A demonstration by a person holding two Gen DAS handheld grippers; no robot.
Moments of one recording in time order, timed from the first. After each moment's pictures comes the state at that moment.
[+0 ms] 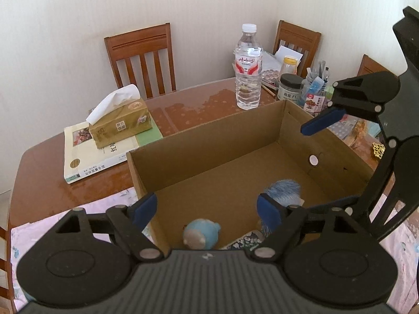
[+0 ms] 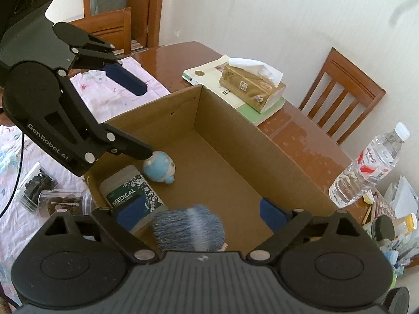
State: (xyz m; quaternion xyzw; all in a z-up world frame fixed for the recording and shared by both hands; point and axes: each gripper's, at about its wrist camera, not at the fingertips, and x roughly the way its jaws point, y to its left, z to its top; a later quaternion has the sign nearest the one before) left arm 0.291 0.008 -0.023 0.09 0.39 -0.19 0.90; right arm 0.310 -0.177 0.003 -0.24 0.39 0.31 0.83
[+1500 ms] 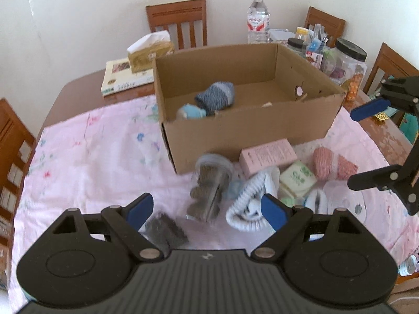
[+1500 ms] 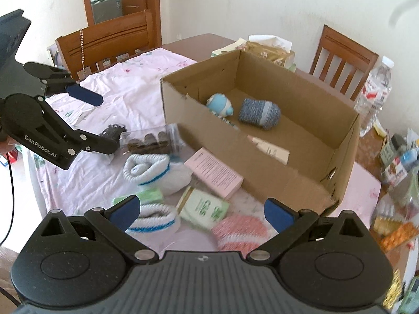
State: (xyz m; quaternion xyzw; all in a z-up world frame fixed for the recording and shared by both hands) left arm 0.118 0.009 -0.053 0.06 0.43 -0.08 0.90; right arm 0.150 -0.212 -0.021 -0.16 0.41 0.31 0.84
